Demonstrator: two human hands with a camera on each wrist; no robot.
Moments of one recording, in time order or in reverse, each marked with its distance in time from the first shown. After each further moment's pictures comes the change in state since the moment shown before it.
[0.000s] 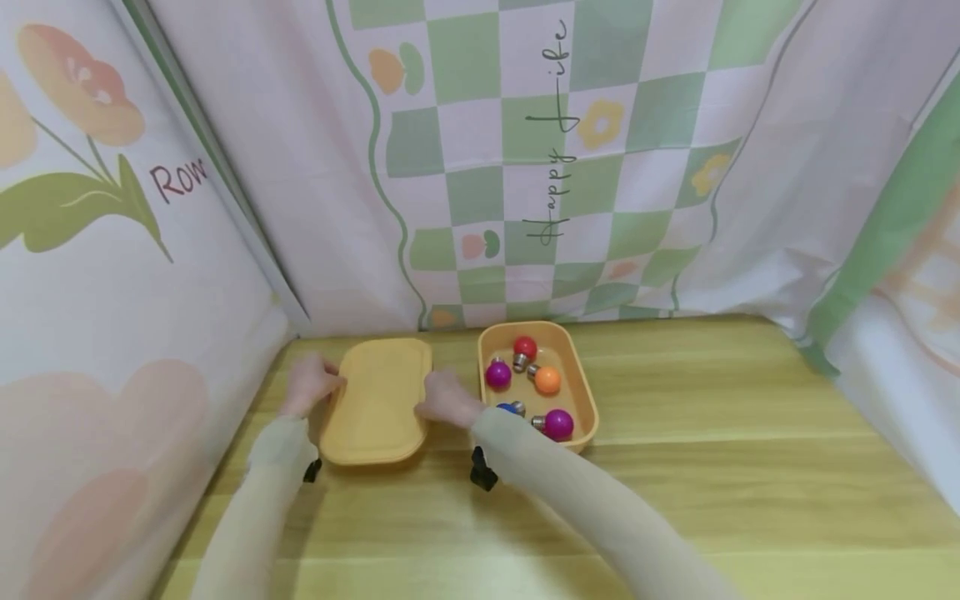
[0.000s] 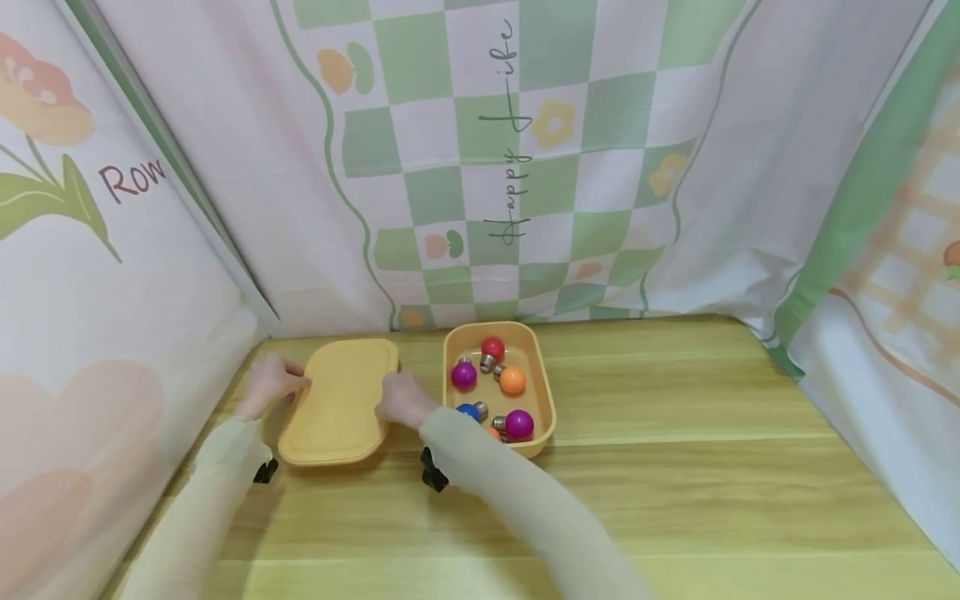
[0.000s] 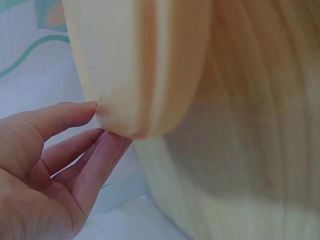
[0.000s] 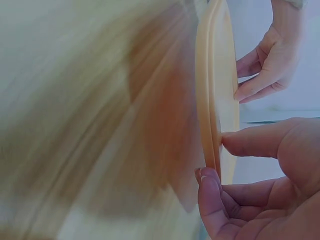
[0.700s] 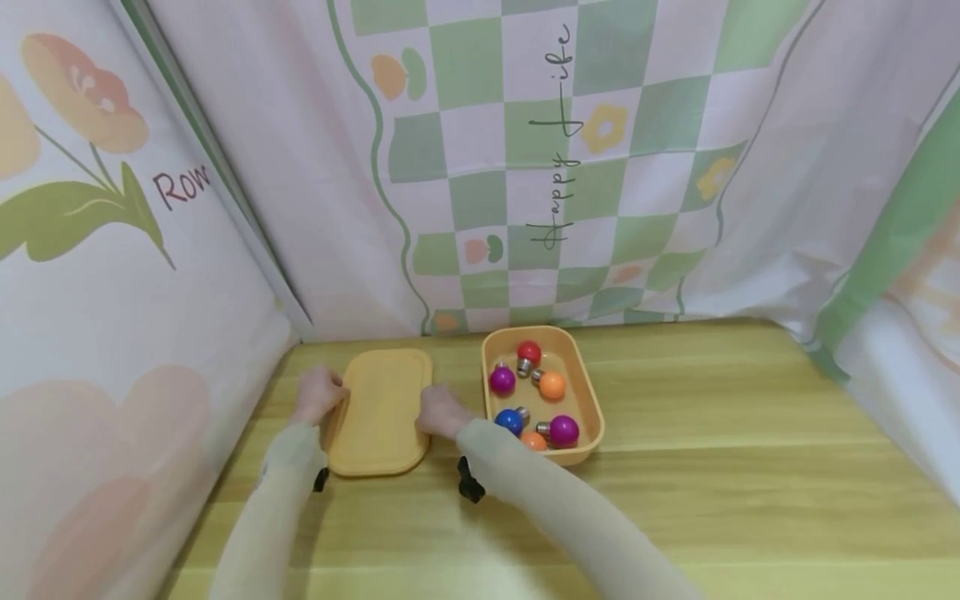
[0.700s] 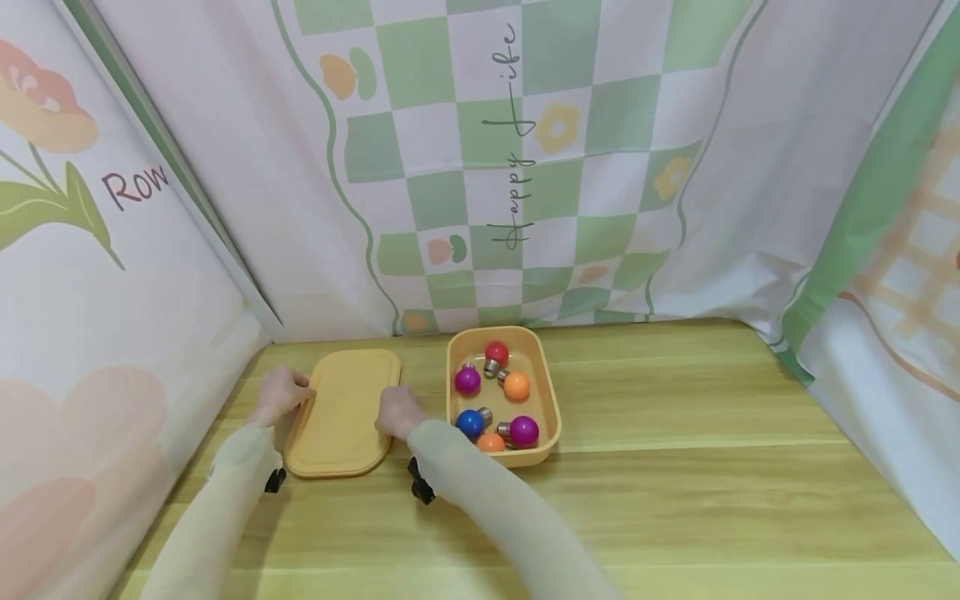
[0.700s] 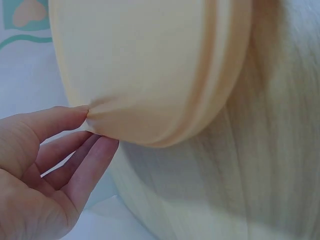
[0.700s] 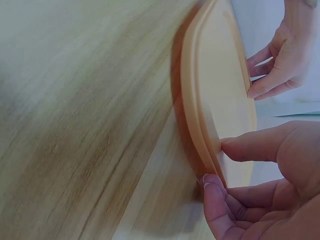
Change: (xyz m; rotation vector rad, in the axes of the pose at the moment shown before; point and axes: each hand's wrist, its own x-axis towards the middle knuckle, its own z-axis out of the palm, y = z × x) left_hand 0.008 -0.013 0.021 0.062 0.014 -0.062; right_hand 0.017 -0.002 0.028 -0.096 -0.018 0.097
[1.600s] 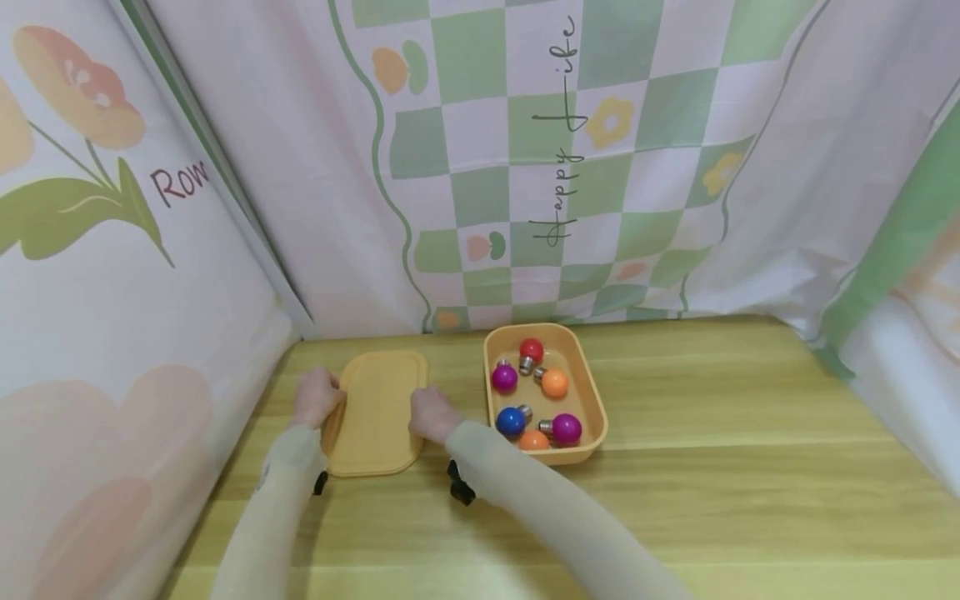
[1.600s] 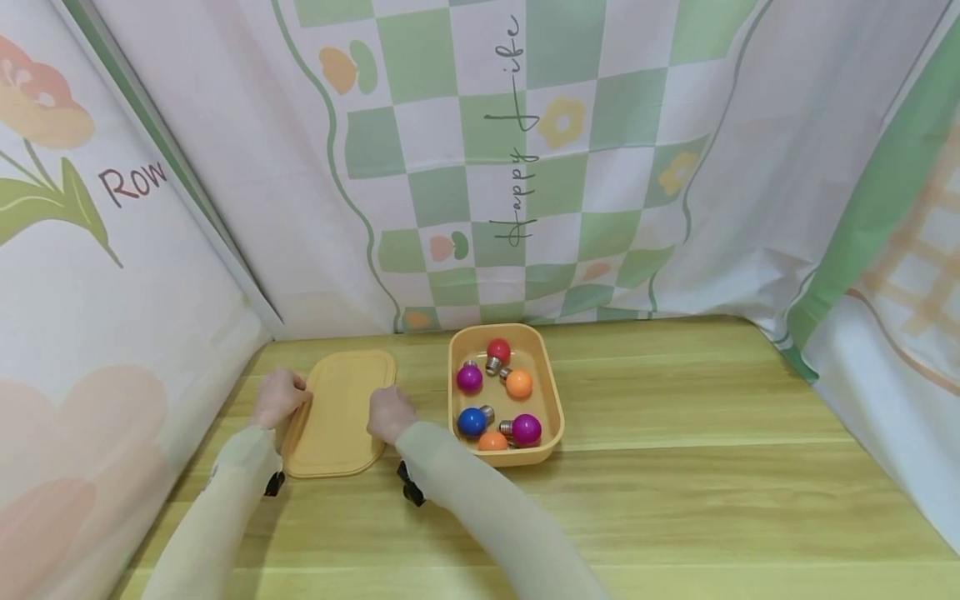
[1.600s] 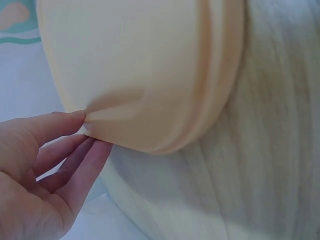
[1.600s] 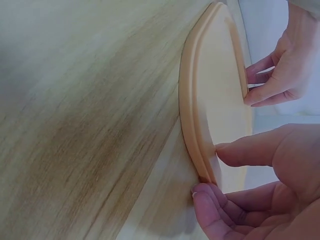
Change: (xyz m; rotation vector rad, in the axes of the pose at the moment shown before) left_hand -0.001 -0.009 0.005 0.038 -0.002 -0.029; right_hand 0.003 -0.017 0.011 -0.133 -0.012 -0.021
